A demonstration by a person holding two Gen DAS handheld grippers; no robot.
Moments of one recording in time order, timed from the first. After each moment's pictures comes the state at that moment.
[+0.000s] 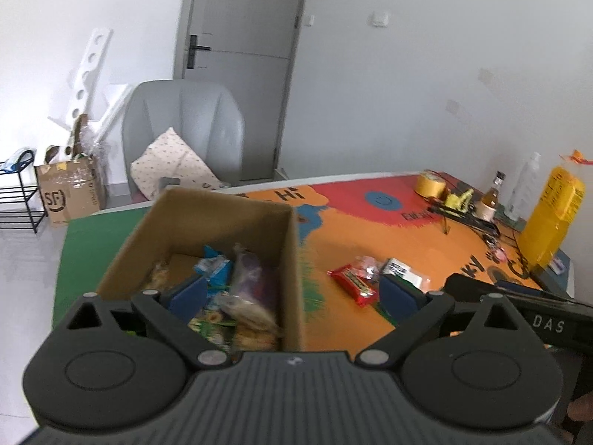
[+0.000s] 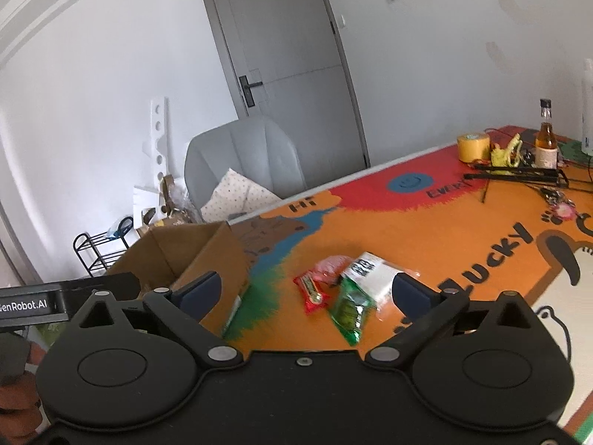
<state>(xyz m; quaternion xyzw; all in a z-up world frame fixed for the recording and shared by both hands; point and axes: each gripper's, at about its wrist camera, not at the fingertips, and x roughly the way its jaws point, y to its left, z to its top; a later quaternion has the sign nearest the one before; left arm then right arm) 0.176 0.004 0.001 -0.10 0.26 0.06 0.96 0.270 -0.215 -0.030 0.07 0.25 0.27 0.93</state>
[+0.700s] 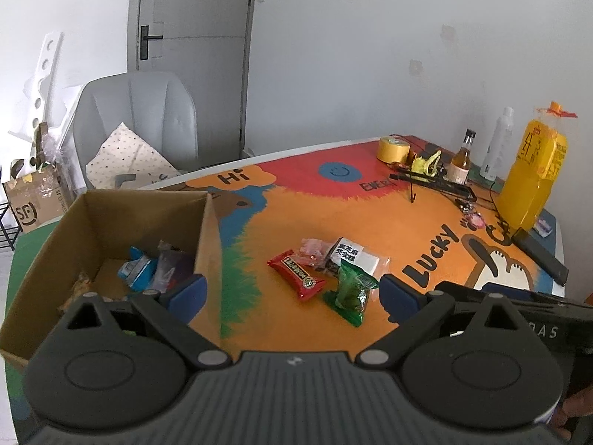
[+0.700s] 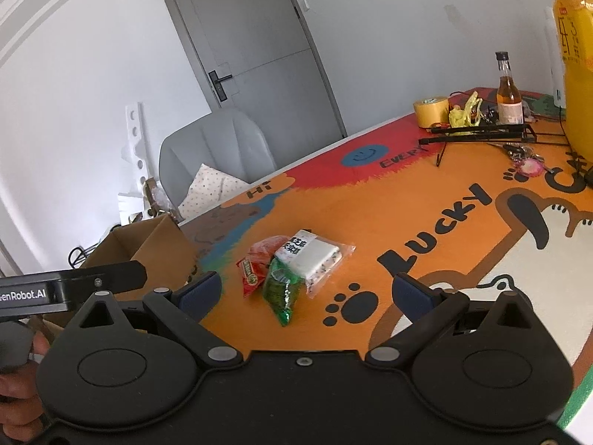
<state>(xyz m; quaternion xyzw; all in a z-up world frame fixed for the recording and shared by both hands) 0.226 -0.051 -0.011 -0.05 0.30 0.02 0.95 0.295 -0.275 -0.061 0.12 0.29 0.25 0.92</state>
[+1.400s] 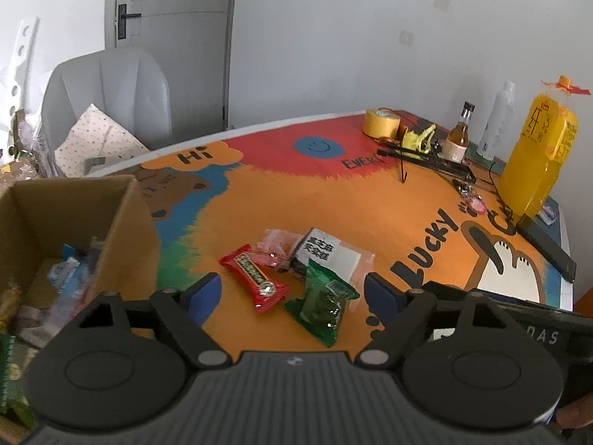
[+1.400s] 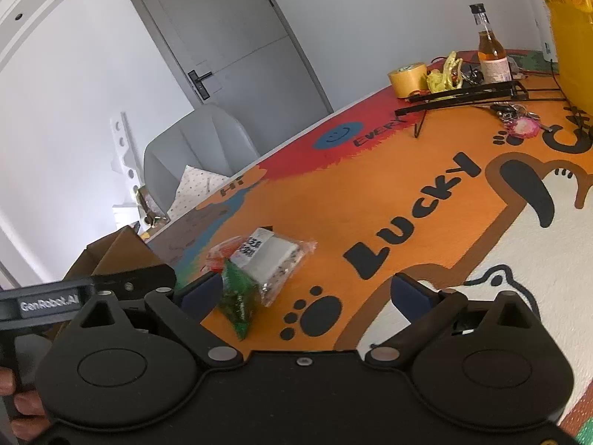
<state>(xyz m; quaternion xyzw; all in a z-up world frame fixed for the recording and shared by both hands) 0.288 -0.082 -0.047 -0.06 0.33 0.00 0.94 0.340 -0.299 -0.095 0.17 0.32 0.24 0.90</state>
